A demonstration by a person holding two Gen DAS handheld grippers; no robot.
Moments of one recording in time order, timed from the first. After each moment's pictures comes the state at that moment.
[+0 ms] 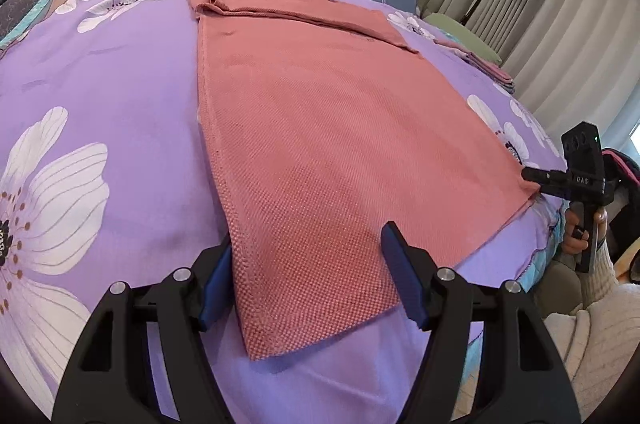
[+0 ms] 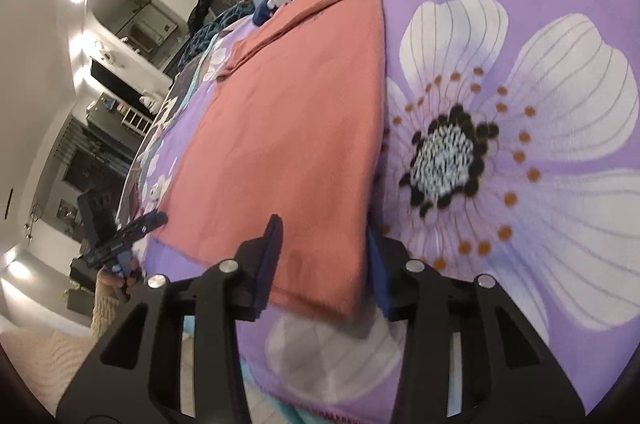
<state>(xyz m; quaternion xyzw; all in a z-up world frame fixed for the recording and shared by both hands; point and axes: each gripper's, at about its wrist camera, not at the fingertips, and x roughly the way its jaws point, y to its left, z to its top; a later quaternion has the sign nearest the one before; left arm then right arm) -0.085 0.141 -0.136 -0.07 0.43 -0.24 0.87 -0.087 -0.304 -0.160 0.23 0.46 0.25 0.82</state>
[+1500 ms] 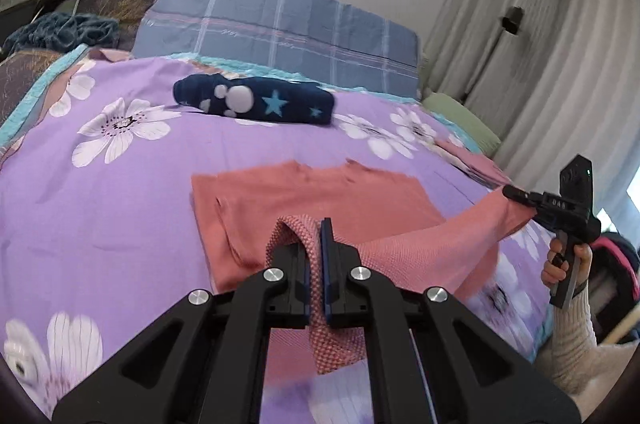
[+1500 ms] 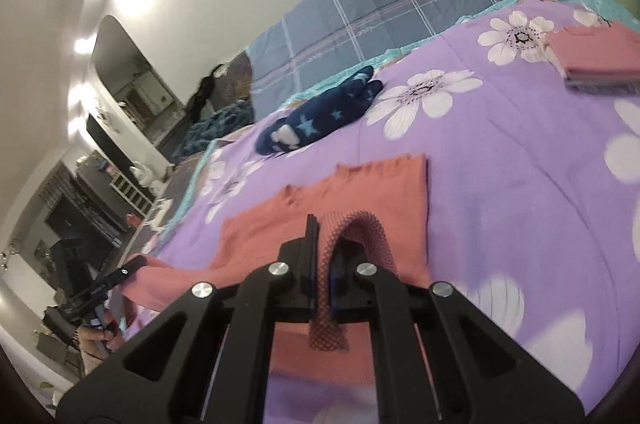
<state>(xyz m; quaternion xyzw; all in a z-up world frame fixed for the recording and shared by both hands) 0.043 0.141 -0.016 -0.11 0.33 -0.22 0.91 0.054 -0.309 -0.037 0.24 0.32 0.18 0.90</state>
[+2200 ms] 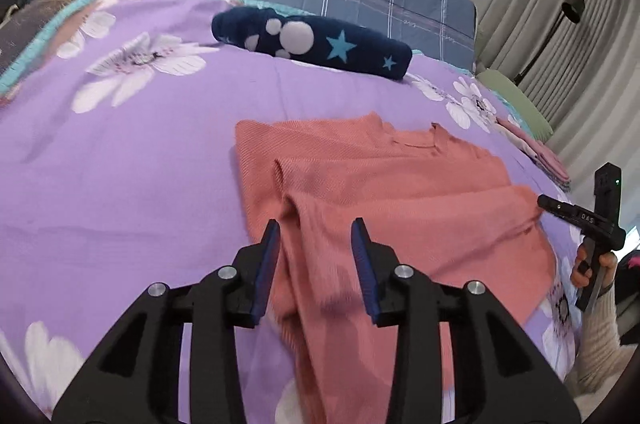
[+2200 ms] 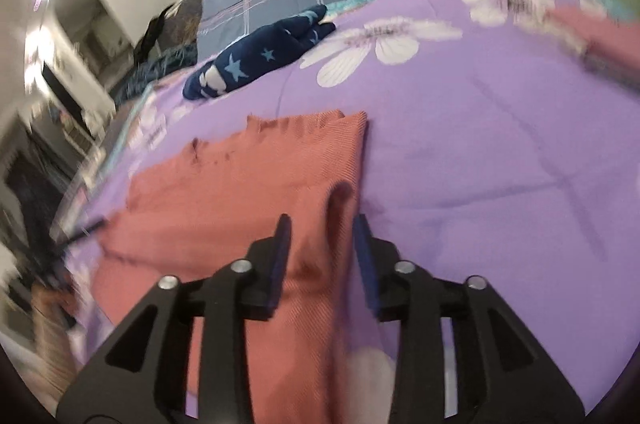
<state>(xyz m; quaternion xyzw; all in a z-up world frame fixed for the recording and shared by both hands) 0.095 0.150 -0.087 -0.10 0.40 -0.16 0.90 0.119 -0.311 -0.113 0.13 0.40 0.13 0.90</state>
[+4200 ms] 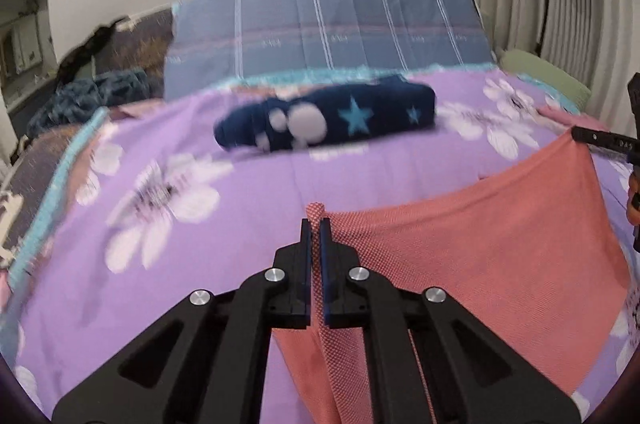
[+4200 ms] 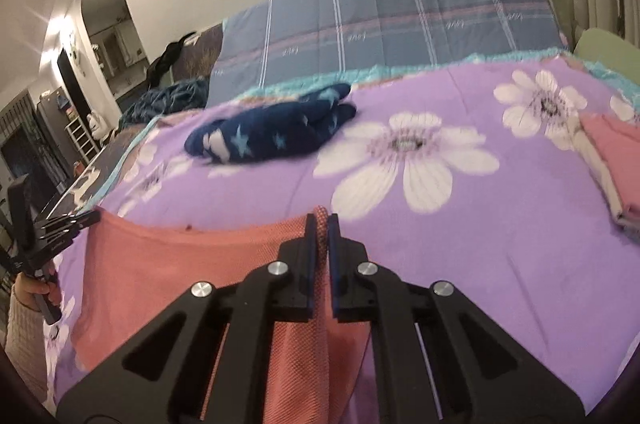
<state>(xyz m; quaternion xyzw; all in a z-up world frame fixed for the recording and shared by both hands) 0.189 0.112 -0.041 0.06 0.31 -0.10 0.94 0.218 -0.301 -0.067 0.10 0.31 0.14 0.94</state>
